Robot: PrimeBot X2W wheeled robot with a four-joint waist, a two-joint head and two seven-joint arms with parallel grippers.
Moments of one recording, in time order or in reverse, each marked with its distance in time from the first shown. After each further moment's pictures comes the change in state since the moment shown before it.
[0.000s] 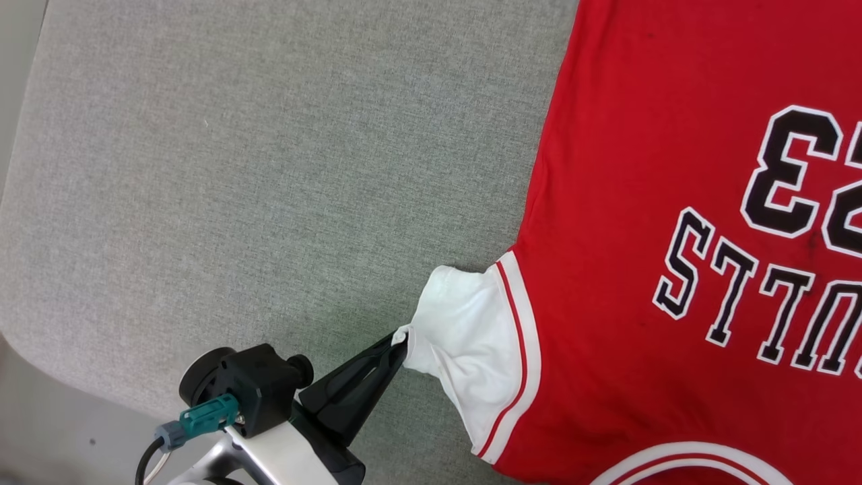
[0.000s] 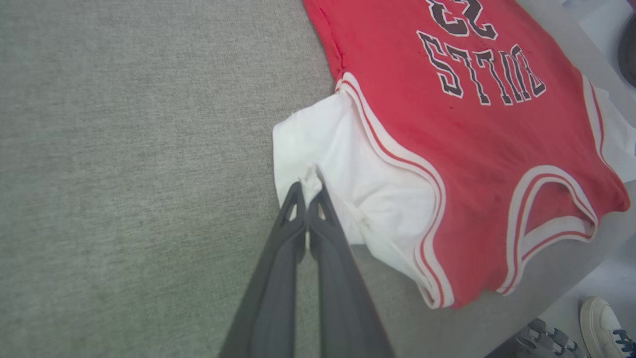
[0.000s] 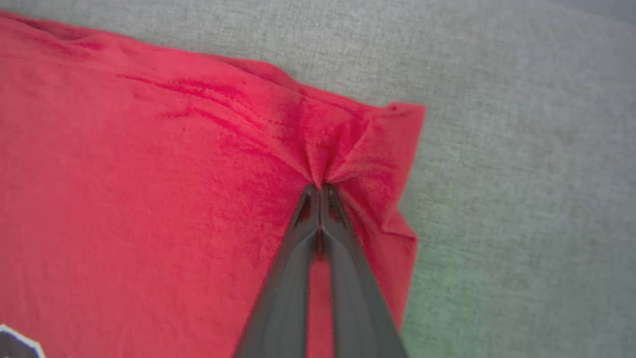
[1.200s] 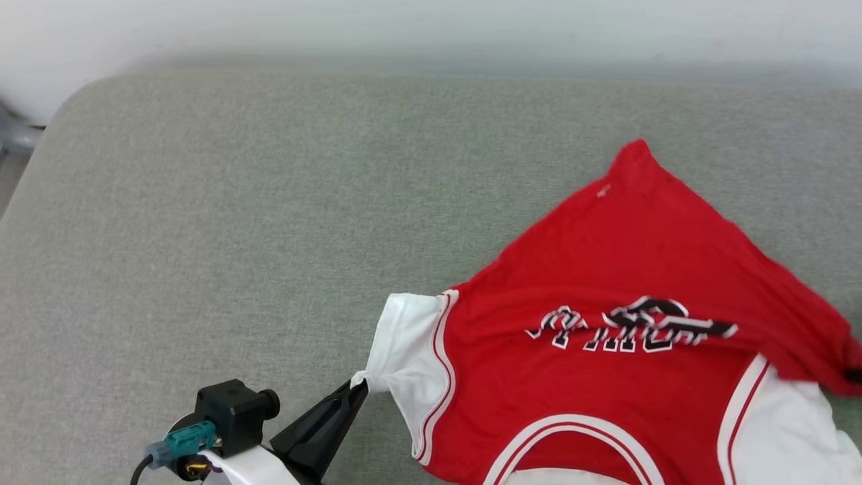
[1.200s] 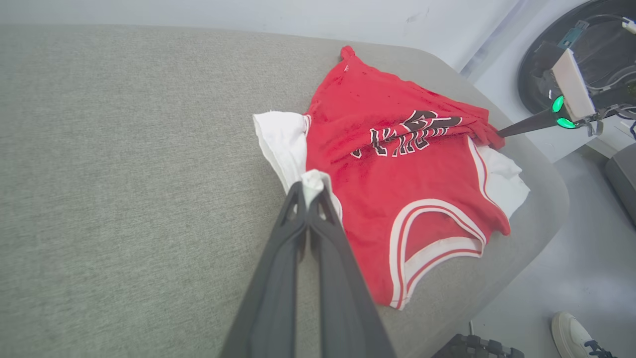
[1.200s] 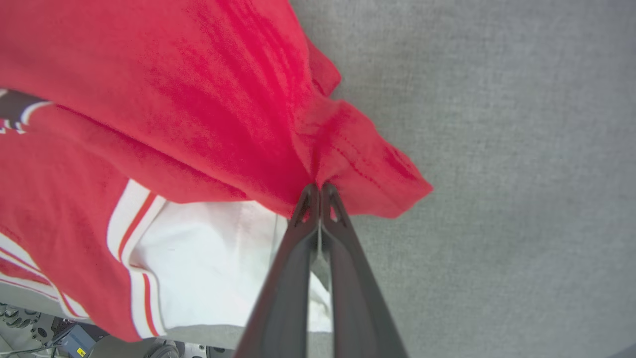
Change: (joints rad) left arm 0.128 0.011 0.017 0.121 -0.092 0.032 -0.062; right arm 0.782 -0.024 0.041 -0.183 0.284 0.000 -0.161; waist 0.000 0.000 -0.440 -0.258
